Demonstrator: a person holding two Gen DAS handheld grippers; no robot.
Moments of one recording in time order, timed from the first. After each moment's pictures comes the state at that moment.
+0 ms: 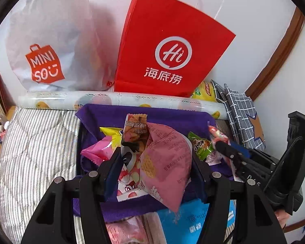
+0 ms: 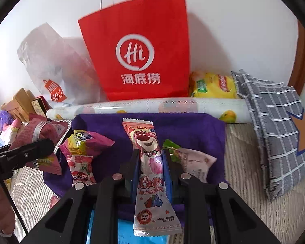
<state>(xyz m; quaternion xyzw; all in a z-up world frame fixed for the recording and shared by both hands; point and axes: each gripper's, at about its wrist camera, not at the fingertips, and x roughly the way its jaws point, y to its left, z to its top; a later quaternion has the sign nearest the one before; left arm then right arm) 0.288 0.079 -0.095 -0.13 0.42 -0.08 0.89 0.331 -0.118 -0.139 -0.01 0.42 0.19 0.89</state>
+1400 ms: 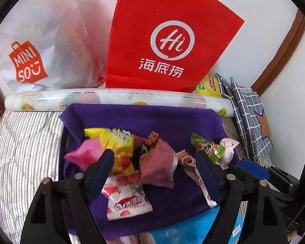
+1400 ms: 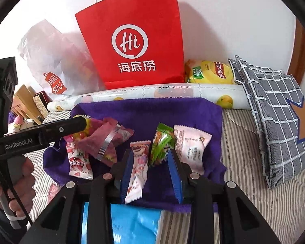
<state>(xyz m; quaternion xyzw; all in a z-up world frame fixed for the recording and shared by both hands) 0.318 0.060 -0.114 -0.11 0.44 -0.08 0.89 0.307 -0.144 -0.141 0.00 0.44 0.18 0.88</state>
